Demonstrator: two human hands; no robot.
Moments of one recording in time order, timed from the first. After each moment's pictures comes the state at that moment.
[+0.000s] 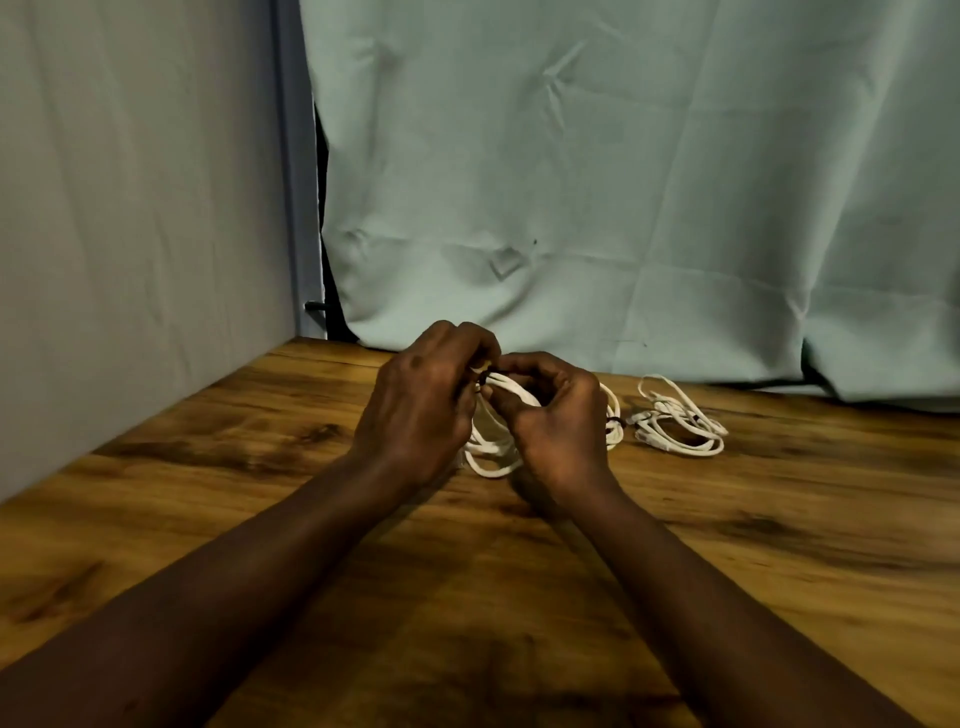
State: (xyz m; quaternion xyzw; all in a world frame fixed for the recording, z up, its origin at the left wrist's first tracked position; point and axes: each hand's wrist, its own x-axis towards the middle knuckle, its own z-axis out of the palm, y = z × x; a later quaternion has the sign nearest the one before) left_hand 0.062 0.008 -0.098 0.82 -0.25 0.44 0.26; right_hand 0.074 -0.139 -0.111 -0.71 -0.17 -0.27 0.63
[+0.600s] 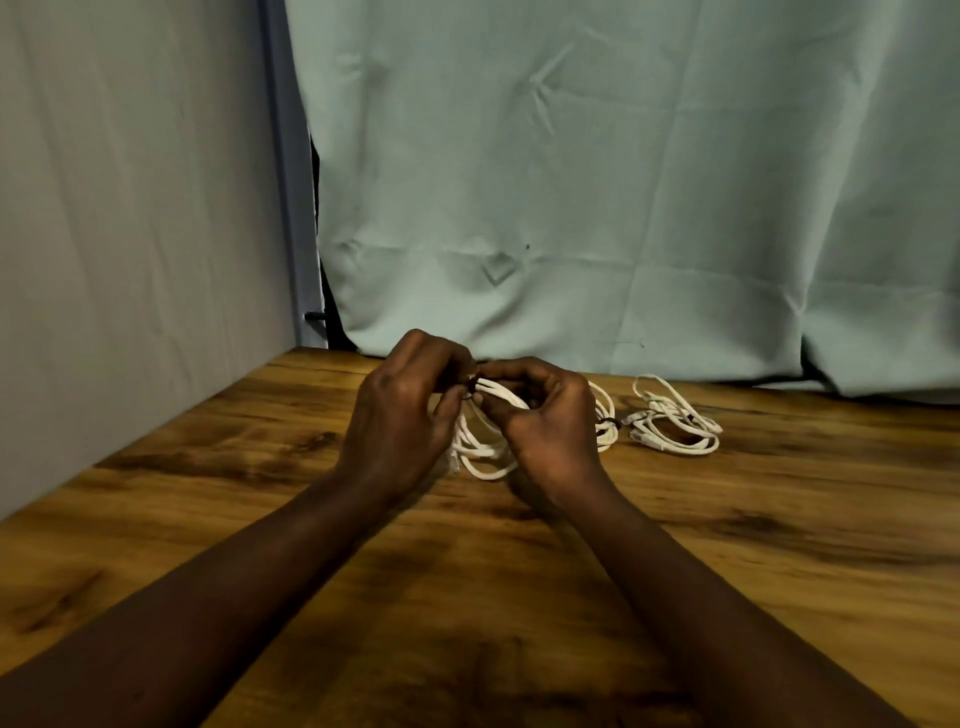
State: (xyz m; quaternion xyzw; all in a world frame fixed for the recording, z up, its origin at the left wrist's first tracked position) left_hand 0.063 0.011 -0.108 0.79 -0.24 0.49 0.28; right_hand 0.077 -0.141 -0.113 -0.69 -0.18 -0.23 0.66
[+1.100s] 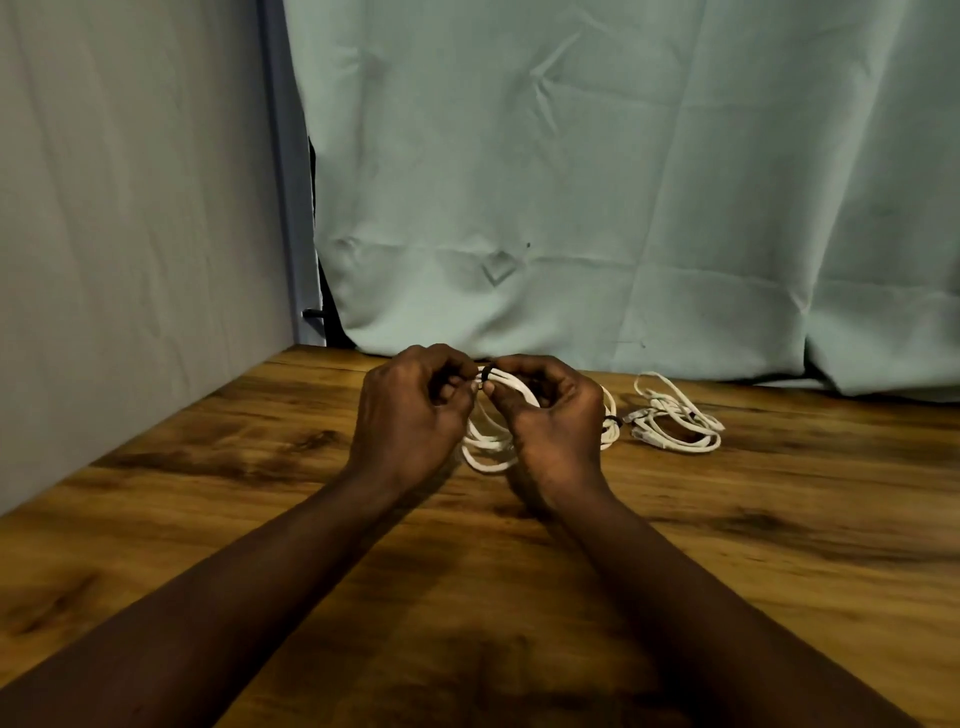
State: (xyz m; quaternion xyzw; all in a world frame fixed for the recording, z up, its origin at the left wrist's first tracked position) left_hand 0.067 0.006 -0.109 0.81 -0.16 0.41 0.39; right_hand 0.081 -0.137 -0.121 -0.64 -0.15 -0.27 0.70
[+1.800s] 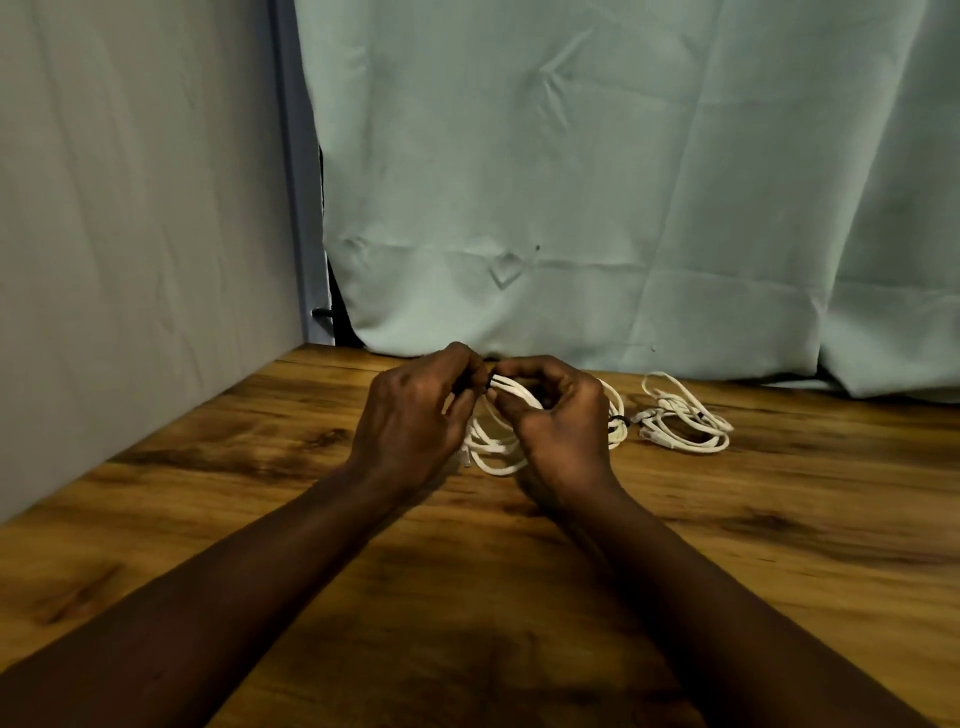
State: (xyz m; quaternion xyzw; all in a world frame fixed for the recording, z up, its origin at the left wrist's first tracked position) left_hand 0.065 0.014 -0.111 0.80 -0.26 0.47 0.26; right_hand 0.082 -0.141 -0.120 -0.68 -0.18 -0.25 0.67
